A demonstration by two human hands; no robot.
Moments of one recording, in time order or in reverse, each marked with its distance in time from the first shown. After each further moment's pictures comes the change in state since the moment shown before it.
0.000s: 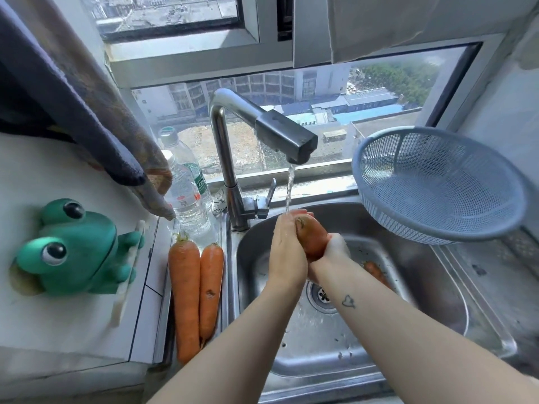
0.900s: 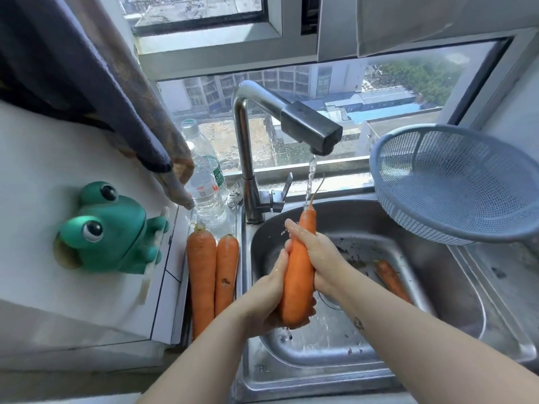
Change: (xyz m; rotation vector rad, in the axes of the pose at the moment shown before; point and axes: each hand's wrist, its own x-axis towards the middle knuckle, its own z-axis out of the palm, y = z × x) left_hand -0.017 -0.026 -0.091 0.092 -0.488 -0.694; right_hand -0.012 0.028 -0.008 -0.542 -0.289 -0.124
